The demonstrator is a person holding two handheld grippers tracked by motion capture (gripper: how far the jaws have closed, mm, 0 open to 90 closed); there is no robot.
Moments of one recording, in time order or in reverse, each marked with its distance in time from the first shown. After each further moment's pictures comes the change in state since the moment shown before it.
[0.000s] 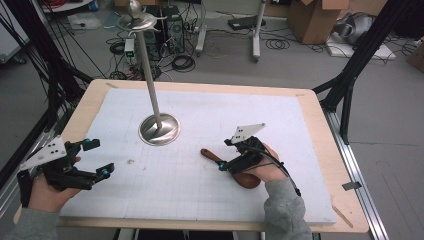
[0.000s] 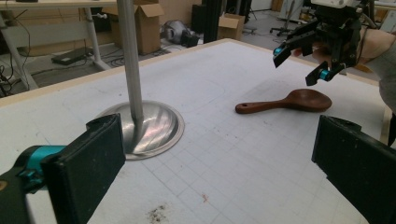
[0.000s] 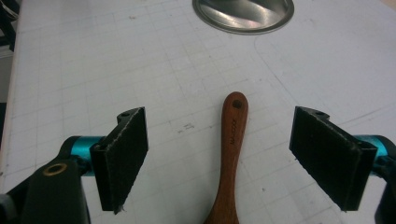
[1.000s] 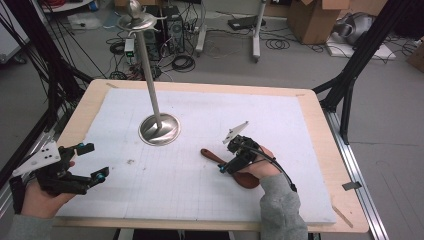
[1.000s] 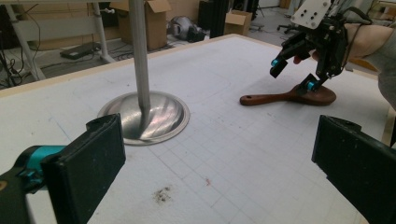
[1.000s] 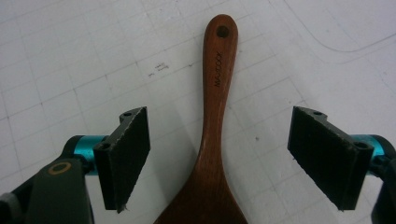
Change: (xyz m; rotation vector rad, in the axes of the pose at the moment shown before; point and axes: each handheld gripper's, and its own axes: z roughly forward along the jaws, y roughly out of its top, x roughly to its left) left arm -0.002 -0.008 -0.014 0.012 0.032 -0.013; right arm -0.009 -0.002 0.027 0.302 -0.041 0.064
